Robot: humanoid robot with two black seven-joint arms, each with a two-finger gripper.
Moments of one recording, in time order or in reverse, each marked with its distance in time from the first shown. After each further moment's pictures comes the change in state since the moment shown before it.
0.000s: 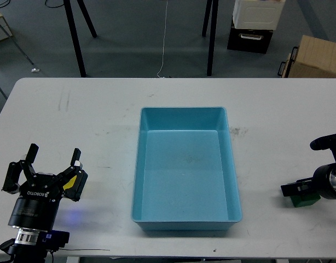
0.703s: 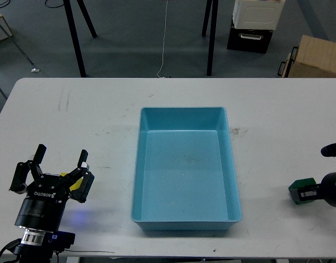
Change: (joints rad) left arm 0.000 0.000 0.034 0.001 0.001 0.000 -0.002; right arm -0.036 -0.053 0.060 0.080 0.003 -0.072 -0.006
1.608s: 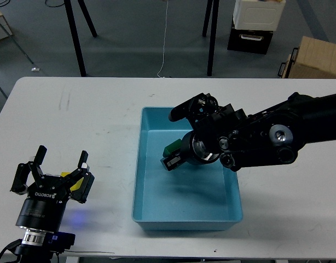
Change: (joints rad) left arm -0.007 0.001 0.001 0.022 -0.001 0.000 -0.005; right arm 0.501 0.941 -0.267 -0.358 0.380 -0.040 -0.003
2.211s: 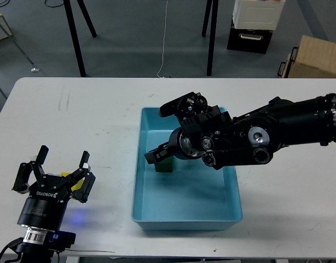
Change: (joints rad) left arm -0.024 0.004 0.002 0.020 0.001 0.000 0.006; right arm 0.049 -0.002 0.106 -0.170 0.161 -0.058 -0.006
